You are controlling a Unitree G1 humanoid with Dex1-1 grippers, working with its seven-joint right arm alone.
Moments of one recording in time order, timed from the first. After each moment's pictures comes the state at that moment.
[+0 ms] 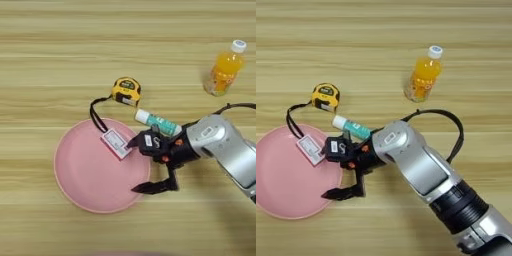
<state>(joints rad) -0.32 -0.64 0.51 -0.21 -0.02 0.45 1.21</state>
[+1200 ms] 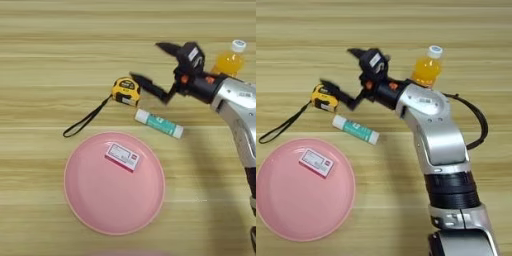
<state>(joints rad) -0.39 -0.33 -0.05 -0.15 0.17 0.31 0.67</state>
